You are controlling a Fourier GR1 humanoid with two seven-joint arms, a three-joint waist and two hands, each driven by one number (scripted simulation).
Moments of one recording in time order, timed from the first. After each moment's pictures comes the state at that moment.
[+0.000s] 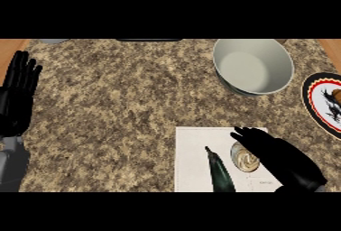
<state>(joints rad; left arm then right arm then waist) -0.24 0.37 0.15 -1.49 0.21 0.10 -0.03 -0.01 -0.52 0.36 -1.89 0.72 0.51 0.17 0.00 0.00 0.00</state>
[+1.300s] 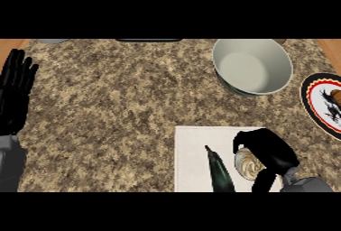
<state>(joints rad) -0.26 0.34 0.22 -1.49 0.16 0.03 -0.01 -0.07 -0.36 0.30 -1.57 0.97 0.36 -0.06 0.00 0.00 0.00</state>
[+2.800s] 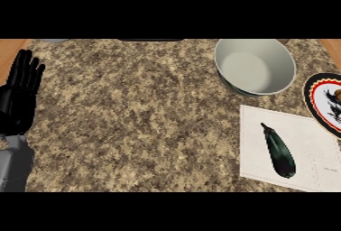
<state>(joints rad) -0.26 0.30 0.20 -1.50 0.14 0.04 -0.01 -0.31 -1.11 -0.55 -0.74 0.69 0.27 -0.59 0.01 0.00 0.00</state>
